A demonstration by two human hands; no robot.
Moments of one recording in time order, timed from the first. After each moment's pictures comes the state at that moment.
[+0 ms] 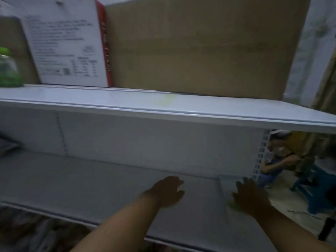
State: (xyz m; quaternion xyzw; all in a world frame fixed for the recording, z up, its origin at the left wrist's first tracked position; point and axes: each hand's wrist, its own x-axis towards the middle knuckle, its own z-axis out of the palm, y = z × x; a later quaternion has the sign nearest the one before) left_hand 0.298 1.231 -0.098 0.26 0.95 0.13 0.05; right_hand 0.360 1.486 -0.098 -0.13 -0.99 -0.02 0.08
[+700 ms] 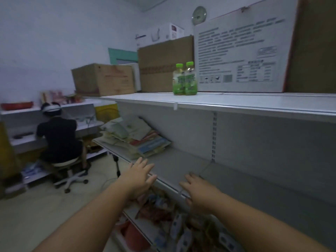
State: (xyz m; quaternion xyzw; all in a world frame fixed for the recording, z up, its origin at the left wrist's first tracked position) left_hand 0.348 0.624 -0.039 -0.07 1.00 -0.01 -0.01; right_hand 0.274 0.838 -0.071 0.43 -0.90 -0.01 0.00
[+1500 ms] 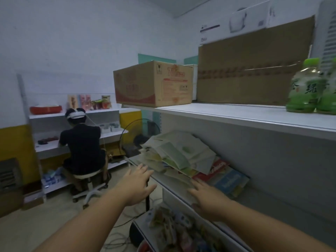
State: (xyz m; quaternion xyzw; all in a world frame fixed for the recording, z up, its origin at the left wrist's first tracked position) left_hand 0.247 0.244 -0.034 -0.13 0.99 0.03 -0.04; right_hand 0.134 0.465 -0.061 0.47 -0.88 -0.03 0.00
